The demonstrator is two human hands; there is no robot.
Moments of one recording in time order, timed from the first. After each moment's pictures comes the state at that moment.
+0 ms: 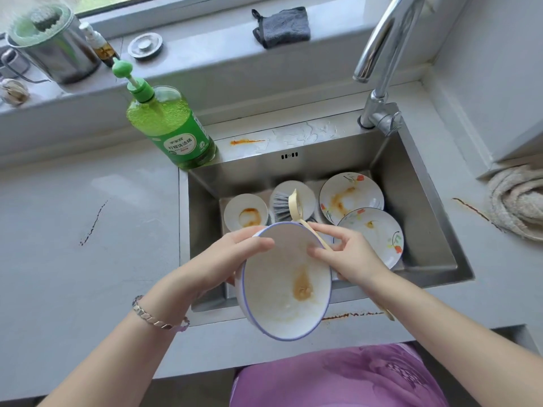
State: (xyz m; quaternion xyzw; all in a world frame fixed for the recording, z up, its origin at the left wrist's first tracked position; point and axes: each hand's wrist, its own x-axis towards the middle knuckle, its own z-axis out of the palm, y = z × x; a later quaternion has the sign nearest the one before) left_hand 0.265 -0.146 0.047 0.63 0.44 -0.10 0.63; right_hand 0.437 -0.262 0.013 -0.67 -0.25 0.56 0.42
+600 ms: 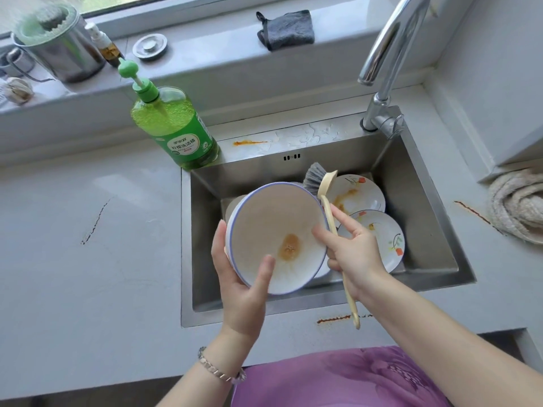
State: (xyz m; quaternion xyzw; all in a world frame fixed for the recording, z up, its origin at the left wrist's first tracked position) left_hand 0.270 -0.218 0.011 0.60 0.47 0.41 0.50; right_hand 0.421 -0.250 0.011 -0.64 -0.05 0.51 0.57
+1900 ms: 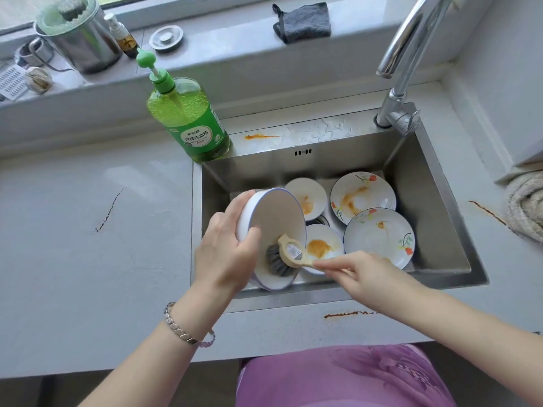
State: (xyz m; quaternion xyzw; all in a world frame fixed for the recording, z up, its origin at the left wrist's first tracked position) left_hand 0.254 -0.168 0.042 0.73 0.57 0.11 0.35; right_hand 0.430 -0.282 0.023 -0.70 -0.52 0.47 0.14
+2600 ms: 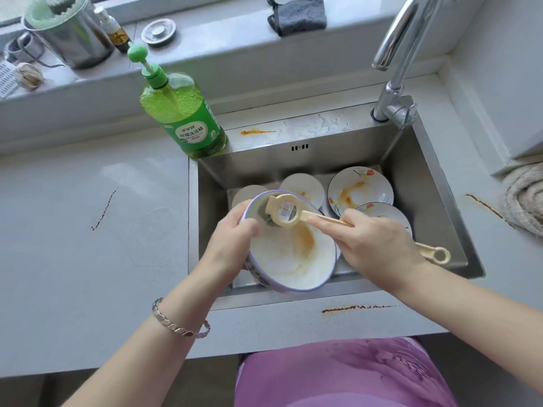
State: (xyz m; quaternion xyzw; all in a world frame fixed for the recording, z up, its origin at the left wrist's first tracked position) left_hand 0.270 -0.163 0.058 0.57 0.57 0.10 0.58; right_hand 0.448 -0.266 0.013 -0.70 -0.70 0.03 0.14
